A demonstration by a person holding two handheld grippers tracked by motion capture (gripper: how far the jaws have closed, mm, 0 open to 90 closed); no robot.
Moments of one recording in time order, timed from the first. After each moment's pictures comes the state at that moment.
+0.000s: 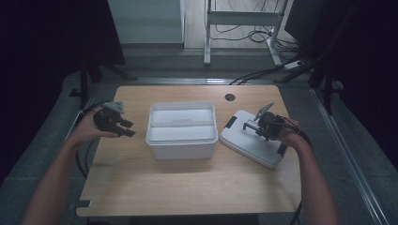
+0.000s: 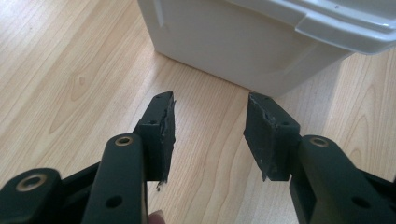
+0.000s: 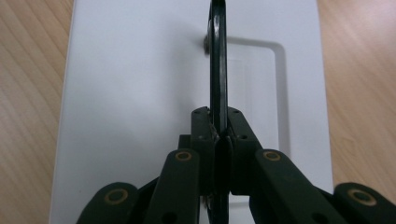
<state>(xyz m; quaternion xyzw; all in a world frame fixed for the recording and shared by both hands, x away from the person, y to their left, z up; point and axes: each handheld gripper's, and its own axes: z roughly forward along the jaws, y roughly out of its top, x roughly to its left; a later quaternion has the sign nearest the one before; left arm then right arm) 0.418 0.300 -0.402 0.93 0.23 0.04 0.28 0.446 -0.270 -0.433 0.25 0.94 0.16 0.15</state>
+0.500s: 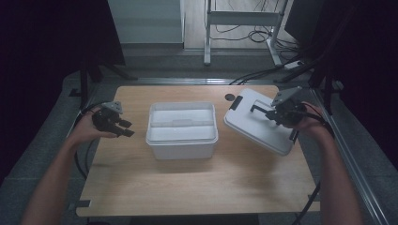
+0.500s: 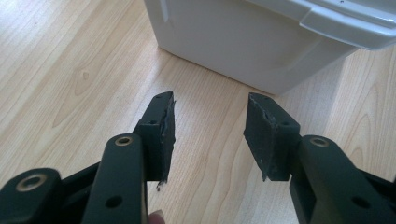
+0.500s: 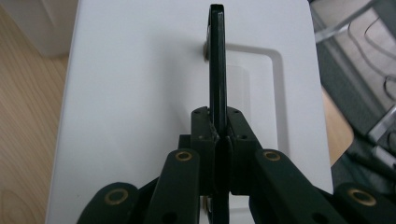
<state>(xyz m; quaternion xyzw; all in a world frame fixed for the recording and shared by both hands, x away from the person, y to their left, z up) 0.416 0.302 -0.401 0.93 0.24 0.04 0.28 0.414 -0.286 -0.328 0.20 0.92 0.24 0.23</state>
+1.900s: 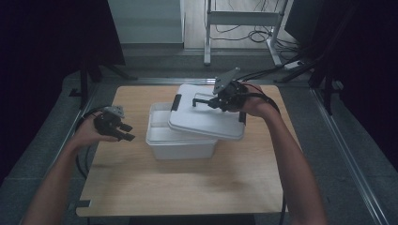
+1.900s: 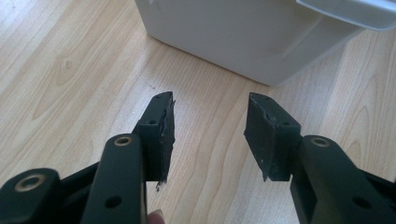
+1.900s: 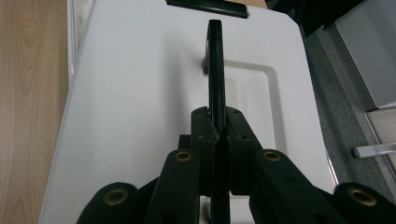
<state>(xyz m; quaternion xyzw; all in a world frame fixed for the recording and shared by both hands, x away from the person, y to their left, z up) 0.410 0.298 -0.412 0.93 0.24 0.03 0.27 0.439 -0.123 -0.296 0.02 0.93 0.32 0.17</state>
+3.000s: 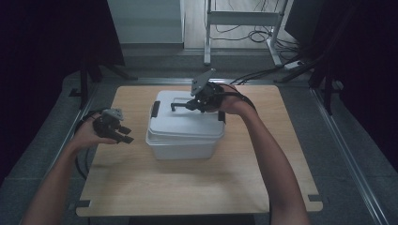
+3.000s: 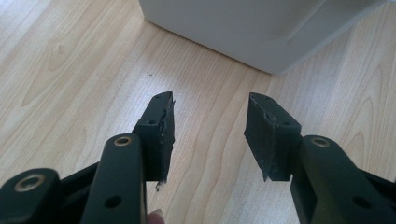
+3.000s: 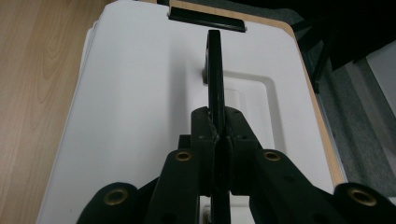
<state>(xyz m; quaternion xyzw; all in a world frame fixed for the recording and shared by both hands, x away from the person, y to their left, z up) 0.407 0.303 -0.422 0.93 0.25 0.03 0.27 0.453 -0.063 -0.314 -0.04 0.93 0.36 0.13</state>
